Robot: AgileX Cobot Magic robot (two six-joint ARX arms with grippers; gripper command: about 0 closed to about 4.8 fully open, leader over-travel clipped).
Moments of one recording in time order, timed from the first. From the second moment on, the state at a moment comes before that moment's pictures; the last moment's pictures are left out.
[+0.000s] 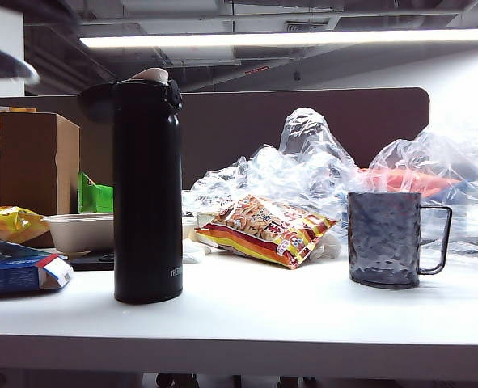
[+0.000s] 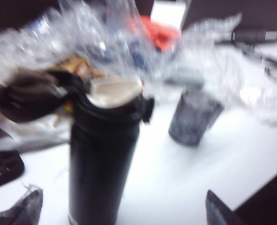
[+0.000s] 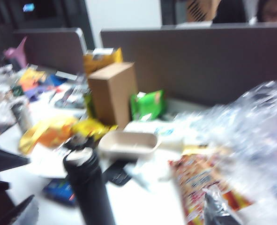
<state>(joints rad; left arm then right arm) -0.44 0.51 0.38 -0.04 0.27 -0.12 0.39 0.56 0.78 -0.24 -0.35 0.10</state>
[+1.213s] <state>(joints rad) -0.55 1.09 0.38 0.27 0.07 -0.02 0.79 0.86 0.78 -0.22 -0.06 0.04</state>
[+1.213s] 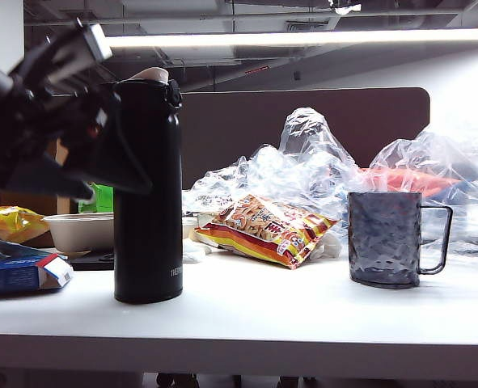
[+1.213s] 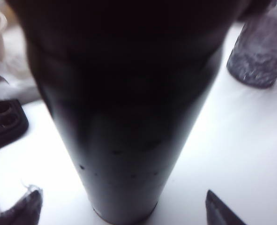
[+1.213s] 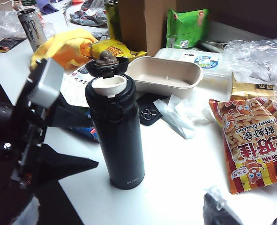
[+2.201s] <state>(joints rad) -0.55 1.29 0.38 0.66 0.07 -0.02 0.79 0.87 0.78 -0.23 -0.05 0.01</state>
